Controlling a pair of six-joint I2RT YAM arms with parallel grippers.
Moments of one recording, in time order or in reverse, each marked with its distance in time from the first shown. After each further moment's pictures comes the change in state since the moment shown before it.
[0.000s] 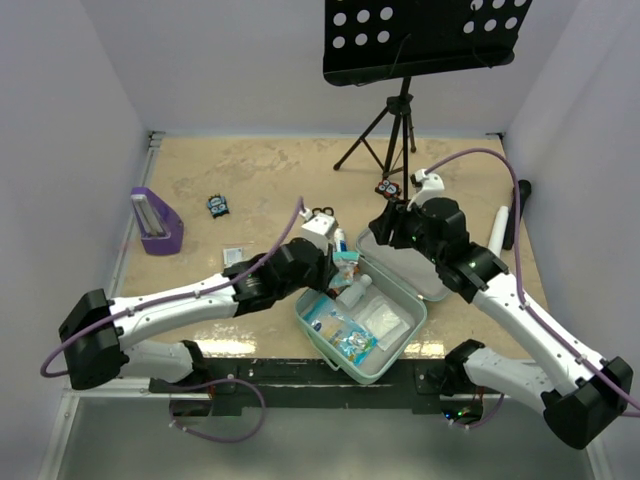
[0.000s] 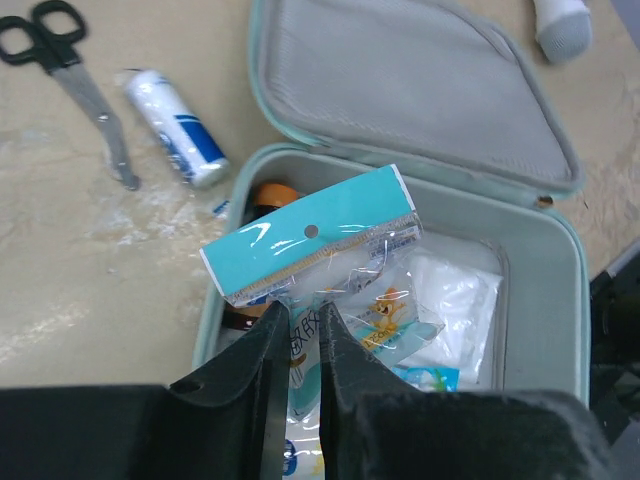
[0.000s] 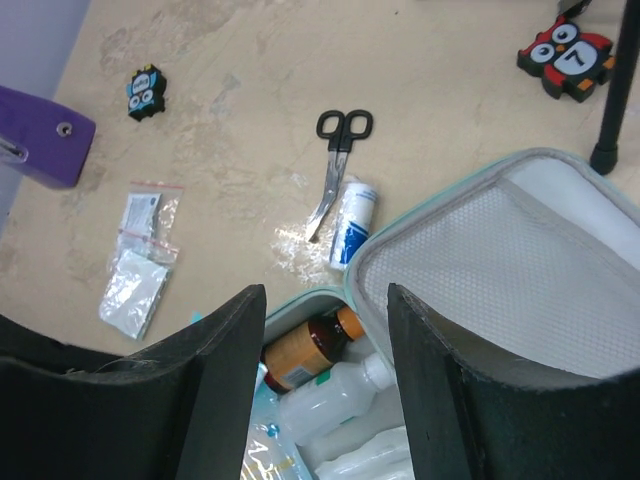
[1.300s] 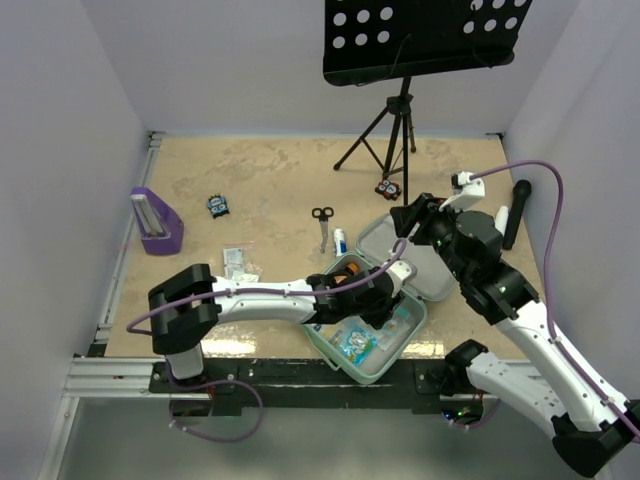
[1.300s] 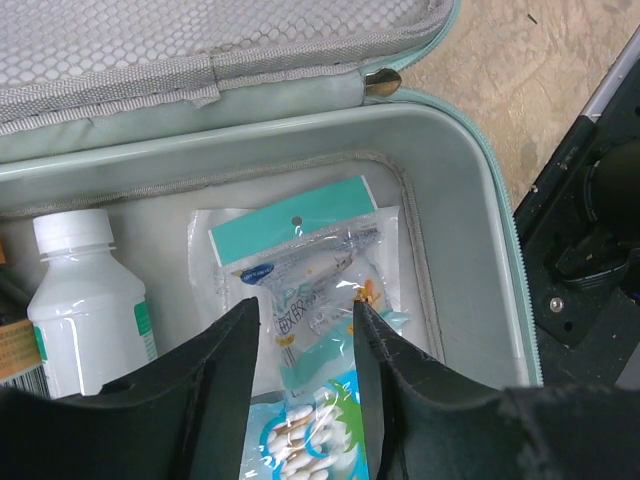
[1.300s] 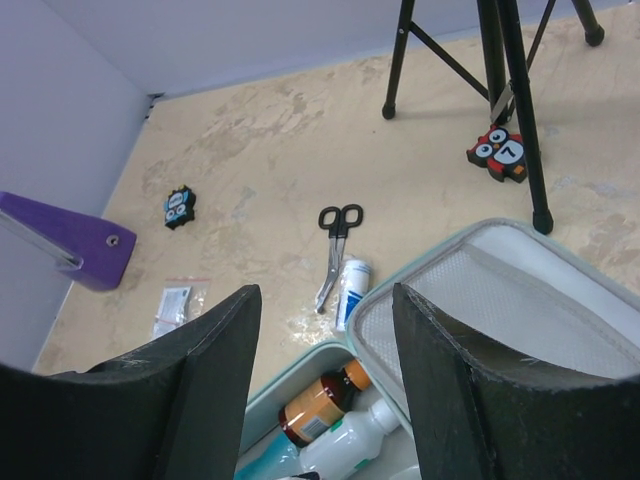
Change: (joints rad) left arm -0.238 0.503 0.306 -0.002 0.146 0.149; right arm -0.006 -0.211 0.000 0.015 0.162 0.041
